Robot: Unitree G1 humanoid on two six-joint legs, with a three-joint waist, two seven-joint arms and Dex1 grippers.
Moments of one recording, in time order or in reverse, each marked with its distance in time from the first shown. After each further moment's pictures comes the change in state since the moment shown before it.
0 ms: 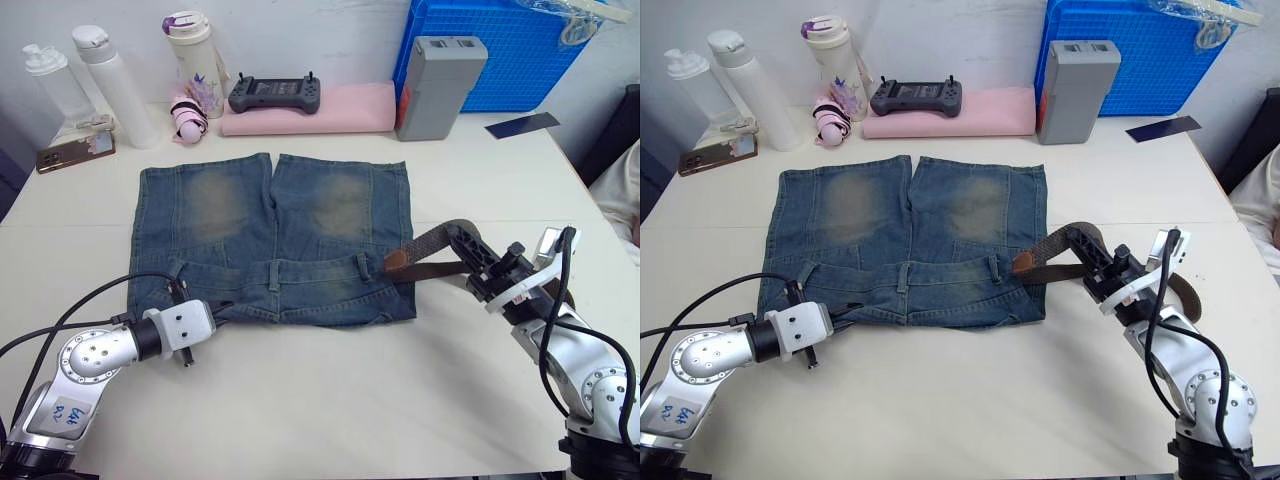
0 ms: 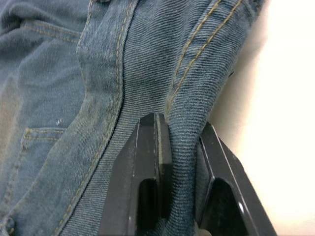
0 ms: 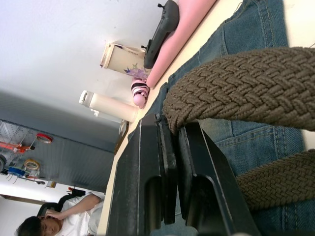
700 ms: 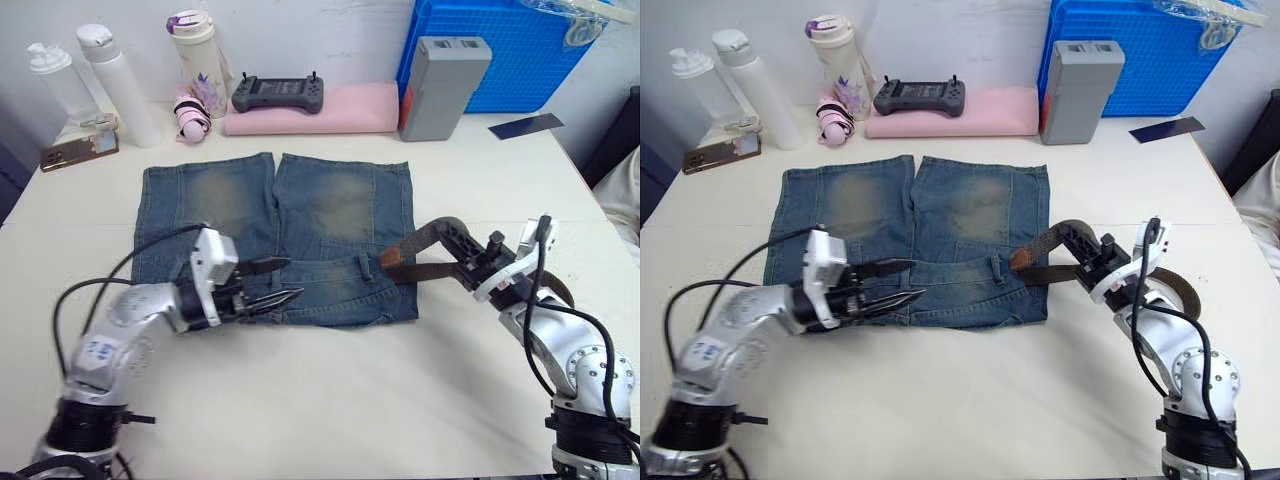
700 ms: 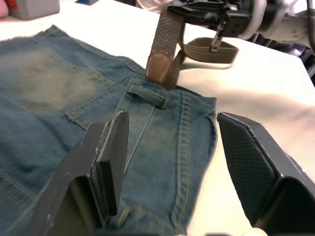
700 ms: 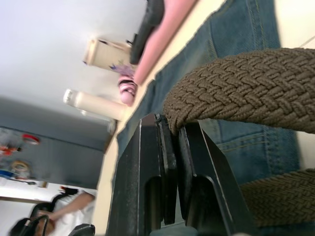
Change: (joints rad) left arm -0.320 -0.220 -0.079 -0.120 -0.580 0.606 -0.059; right arm -0.112 0.027 0.039 0.124 -0.089 0.054 -0.033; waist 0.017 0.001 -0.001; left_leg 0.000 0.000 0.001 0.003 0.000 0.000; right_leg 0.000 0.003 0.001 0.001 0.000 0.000
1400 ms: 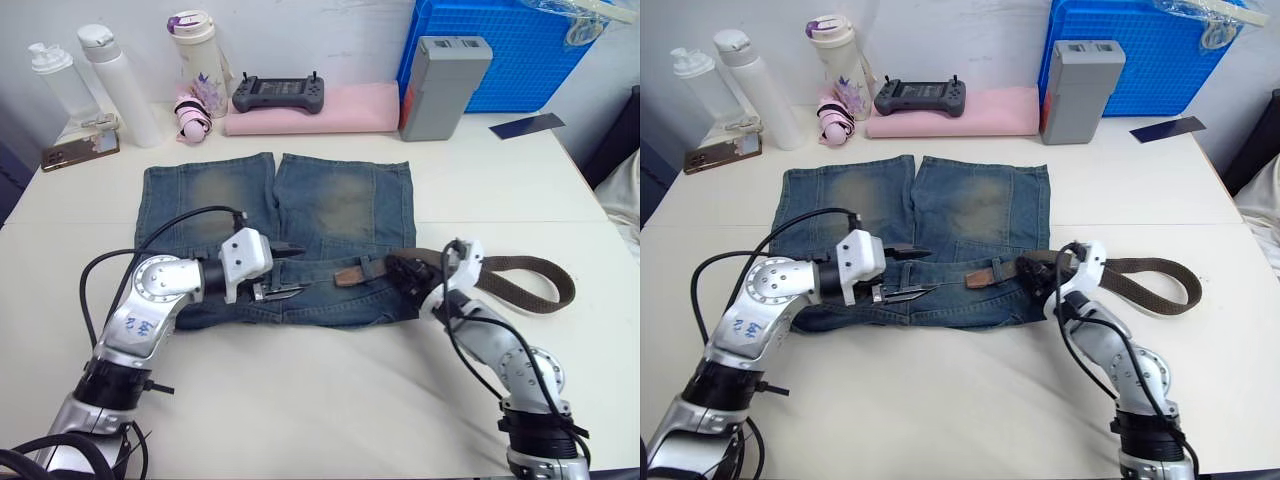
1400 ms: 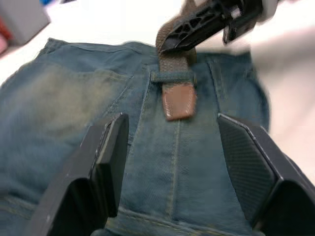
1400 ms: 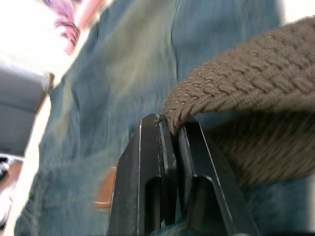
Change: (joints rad) left arm -0.212 0.033 -0.168 0.226 0.403 -0.381 -0.136; right arm 0.004 0.190 0.158 -0.008 -0.433 0.048 -0.030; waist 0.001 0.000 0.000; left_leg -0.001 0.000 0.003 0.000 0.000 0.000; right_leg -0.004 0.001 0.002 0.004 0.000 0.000
